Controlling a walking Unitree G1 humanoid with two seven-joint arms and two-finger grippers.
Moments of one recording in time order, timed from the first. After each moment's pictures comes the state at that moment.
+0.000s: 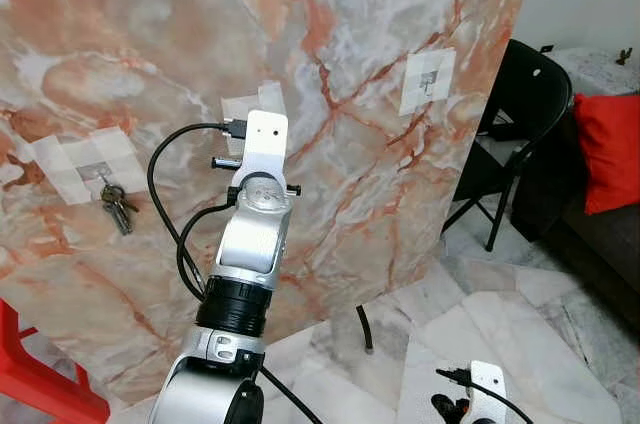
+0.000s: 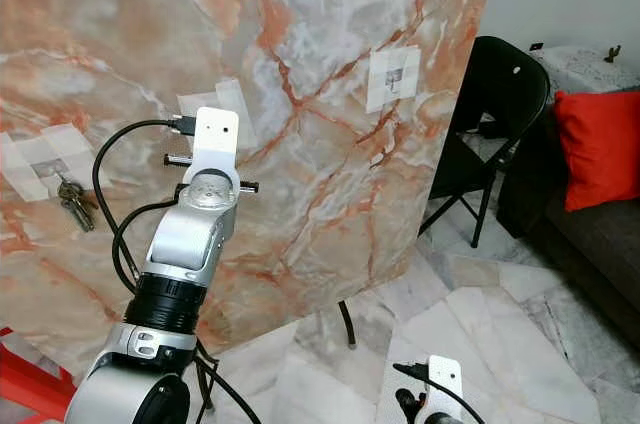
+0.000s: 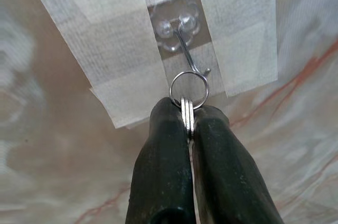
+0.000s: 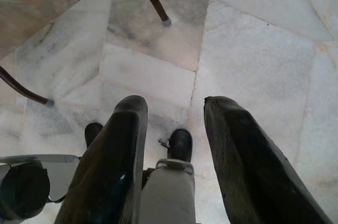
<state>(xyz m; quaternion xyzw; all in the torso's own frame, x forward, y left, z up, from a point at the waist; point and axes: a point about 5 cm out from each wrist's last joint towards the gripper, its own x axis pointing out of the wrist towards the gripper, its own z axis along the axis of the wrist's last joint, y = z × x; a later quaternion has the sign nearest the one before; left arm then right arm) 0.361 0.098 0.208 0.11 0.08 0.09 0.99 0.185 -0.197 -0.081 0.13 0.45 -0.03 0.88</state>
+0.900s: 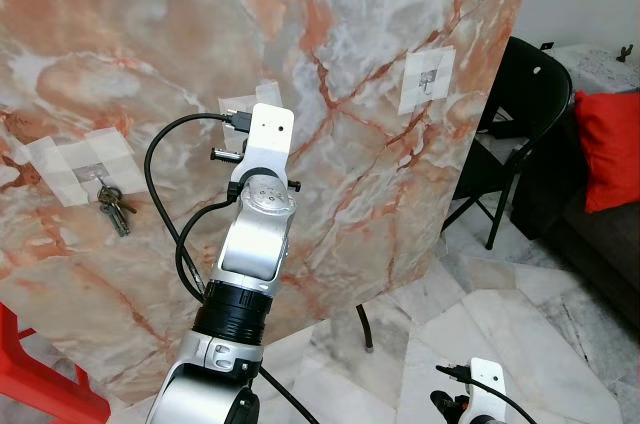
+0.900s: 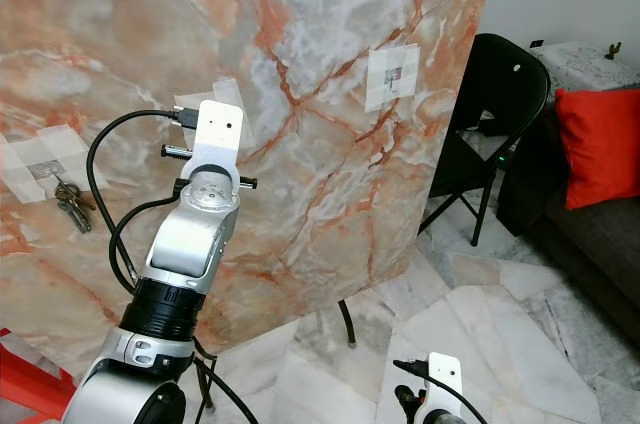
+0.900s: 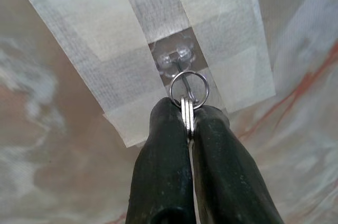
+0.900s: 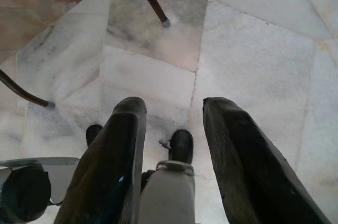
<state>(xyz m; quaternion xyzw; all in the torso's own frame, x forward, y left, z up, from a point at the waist) 0.355 0.098 0.213 0.14 0.06 0.11 0.98 0.185 -0.201 -0.080 0.13 0.45 -0.03 0.88</state>
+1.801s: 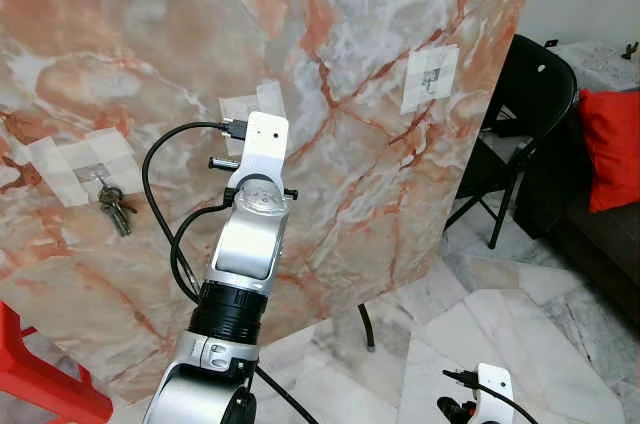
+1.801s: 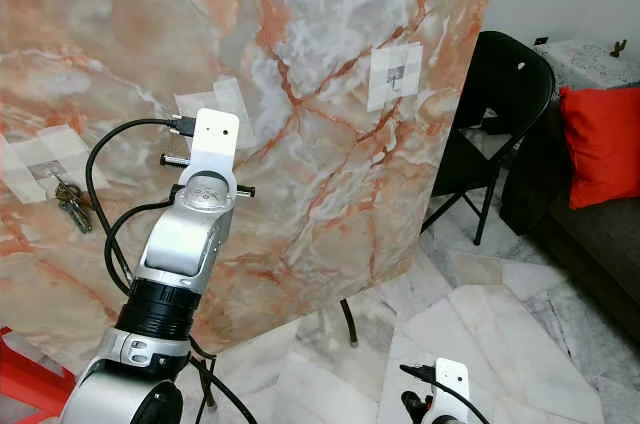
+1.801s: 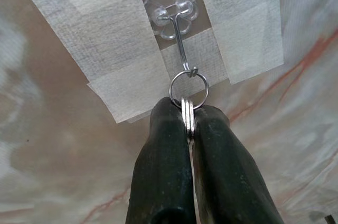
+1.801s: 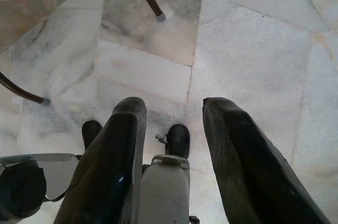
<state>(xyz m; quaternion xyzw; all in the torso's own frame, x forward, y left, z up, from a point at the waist) 0.354 0.101 0.206 0.13 0.10 0.09 0.98 0.180 -0.205 -0.082 0.13 0.46 -0.03 0.88</state>
